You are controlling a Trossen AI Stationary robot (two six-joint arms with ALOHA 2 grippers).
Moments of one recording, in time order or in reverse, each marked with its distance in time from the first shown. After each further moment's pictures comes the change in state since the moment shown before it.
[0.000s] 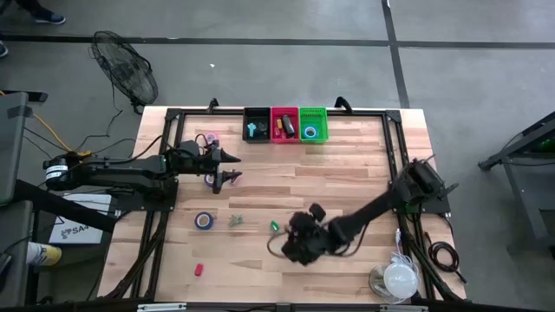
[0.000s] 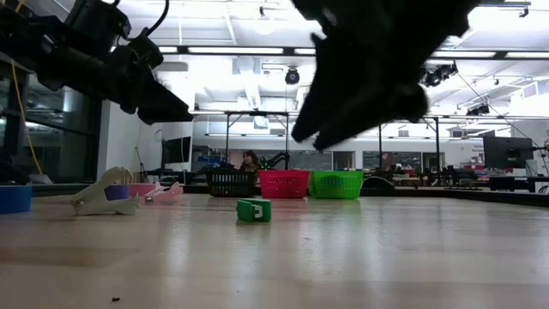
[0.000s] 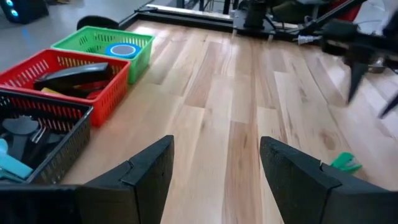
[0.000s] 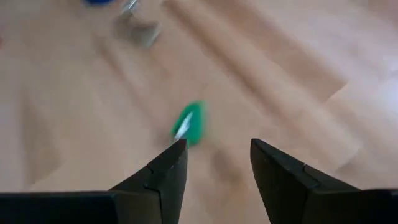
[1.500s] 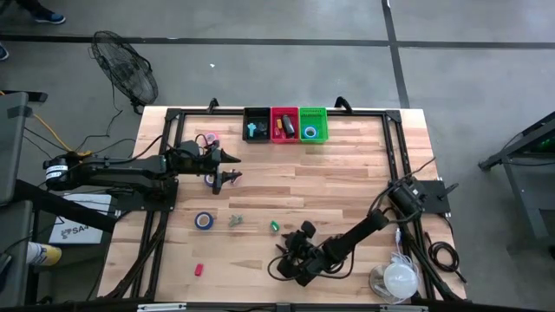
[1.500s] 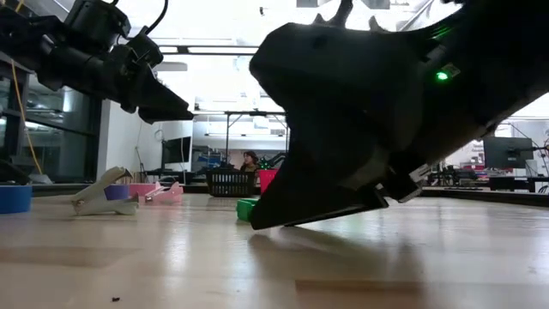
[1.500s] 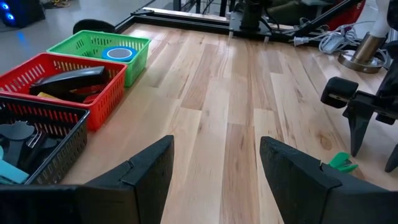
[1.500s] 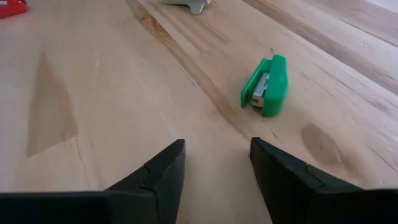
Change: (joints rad) left arm 0.000 0.000 0.000 0.009 0.010 0.008; right arm 0.061 0.290 0.004 0.360 0.147 -0.073
